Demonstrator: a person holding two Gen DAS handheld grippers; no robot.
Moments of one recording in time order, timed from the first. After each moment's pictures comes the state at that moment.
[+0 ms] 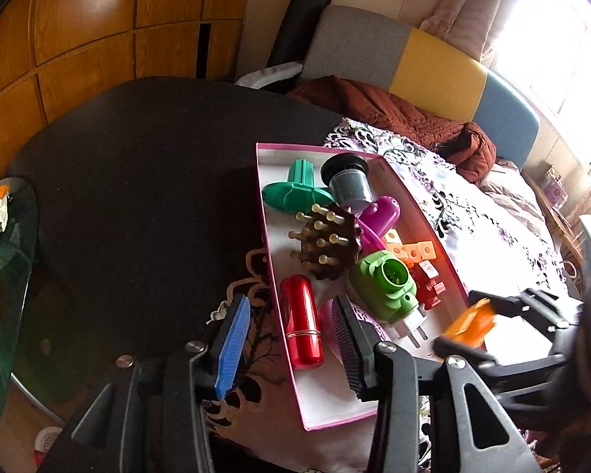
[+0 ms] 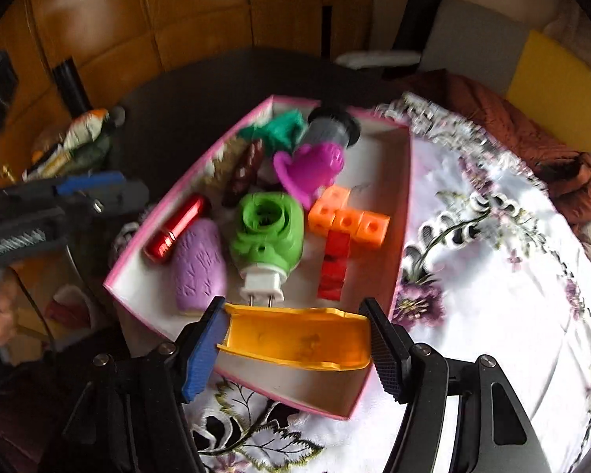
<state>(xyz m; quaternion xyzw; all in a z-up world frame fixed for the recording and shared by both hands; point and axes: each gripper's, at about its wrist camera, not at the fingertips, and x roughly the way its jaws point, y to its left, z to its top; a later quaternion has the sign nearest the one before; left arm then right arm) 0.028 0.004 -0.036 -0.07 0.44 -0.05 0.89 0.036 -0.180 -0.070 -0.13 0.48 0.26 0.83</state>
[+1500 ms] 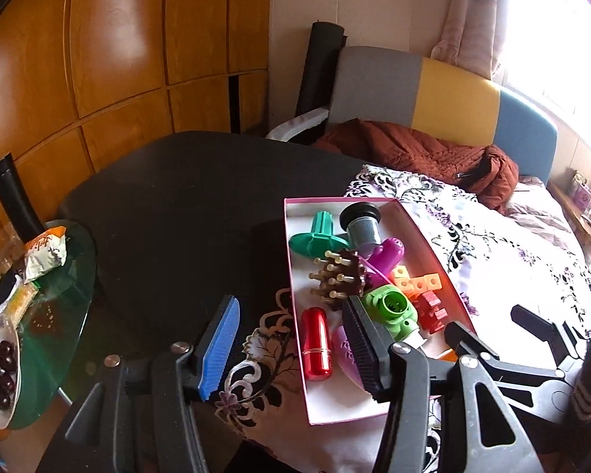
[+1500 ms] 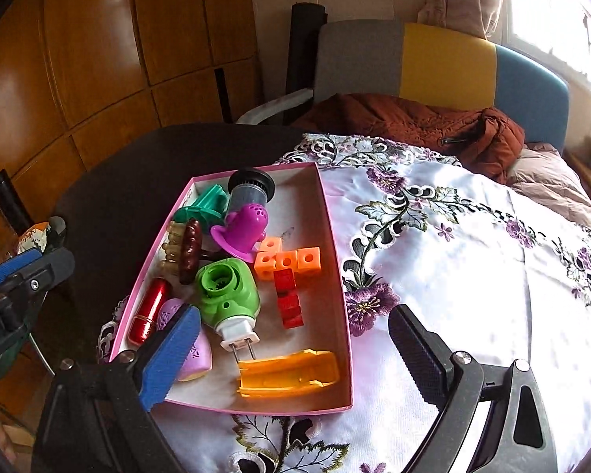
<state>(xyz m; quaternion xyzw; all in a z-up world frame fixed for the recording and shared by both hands) -0.003 -0.013 0.008 -0.02 0.37 0.03 0.93 0.008 -0.196 -0.036 0.00 0.38 0.09 0.92</state>
